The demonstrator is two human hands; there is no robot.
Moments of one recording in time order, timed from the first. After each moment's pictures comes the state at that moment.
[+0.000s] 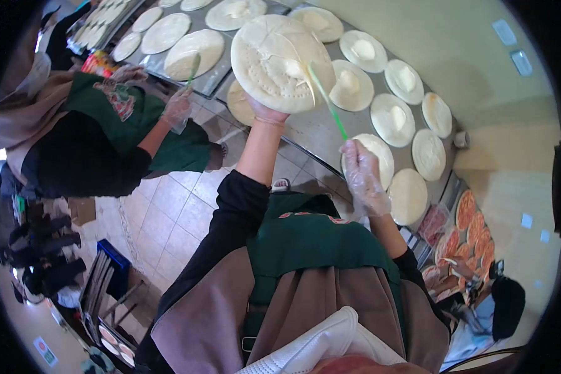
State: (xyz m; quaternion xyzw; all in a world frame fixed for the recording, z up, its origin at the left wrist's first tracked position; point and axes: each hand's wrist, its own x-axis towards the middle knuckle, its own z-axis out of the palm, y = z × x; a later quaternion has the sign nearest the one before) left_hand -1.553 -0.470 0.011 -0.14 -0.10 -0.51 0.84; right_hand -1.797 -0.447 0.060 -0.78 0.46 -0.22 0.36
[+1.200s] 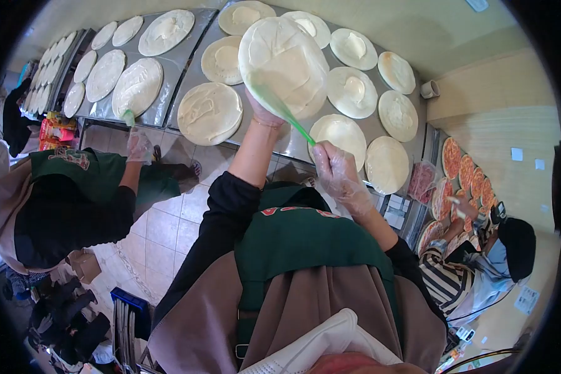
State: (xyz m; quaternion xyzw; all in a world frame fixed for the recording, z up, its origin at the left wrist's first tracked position) left_hand -1.634 -0.528 0.009 0.05 -0.10 -0.64 0.76; right_hand -1.816 -0.440 0.065 -0.78 0.46 -0.25 0.36
